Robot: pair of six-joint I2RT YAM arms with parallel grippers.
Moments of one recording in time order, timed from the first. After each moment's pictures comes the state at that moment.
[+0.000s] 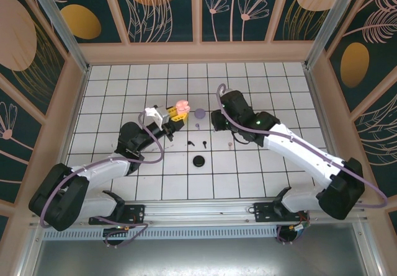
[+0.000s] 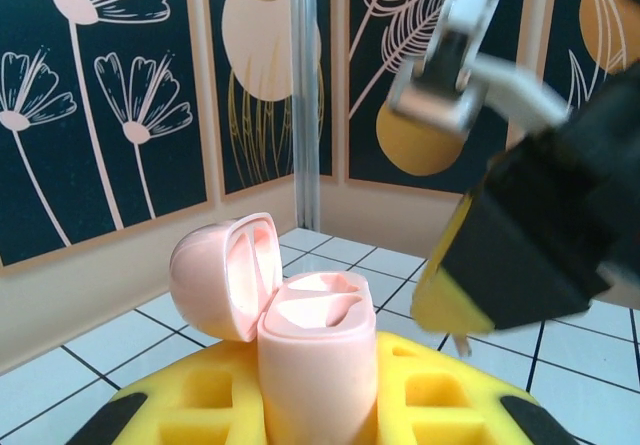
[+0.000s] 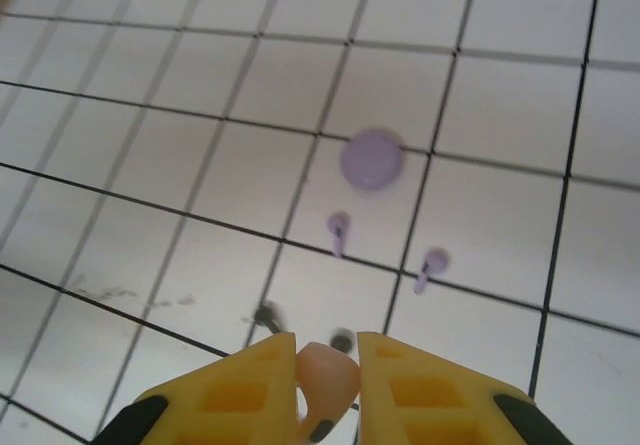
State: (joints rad) left arm -0.55 1.28 0.43 1.03 0.45 -0.07; right arm 0.80 1.29 1.15 -0.56 0.14 0.44
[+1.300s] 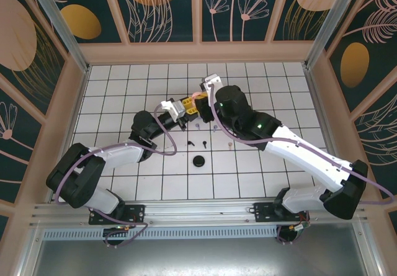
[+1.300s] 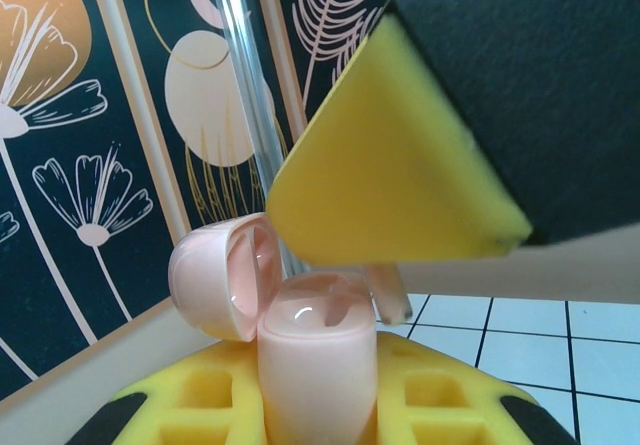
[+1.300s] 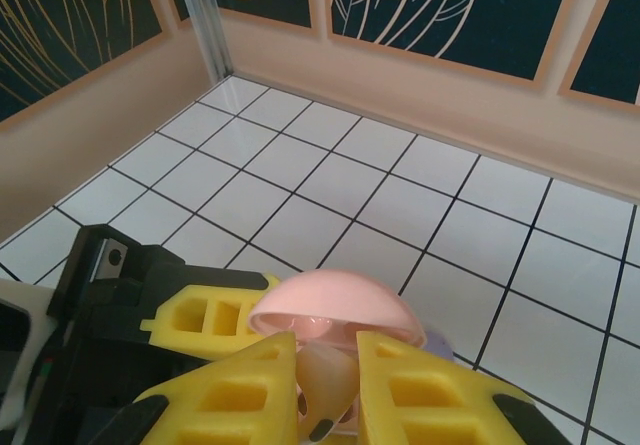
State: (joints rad) left arm -0.61 1.49 0.63 1.14 0.50 0.08; right arm 0.93 1.29 1.27 -0.36 0.25 0.17
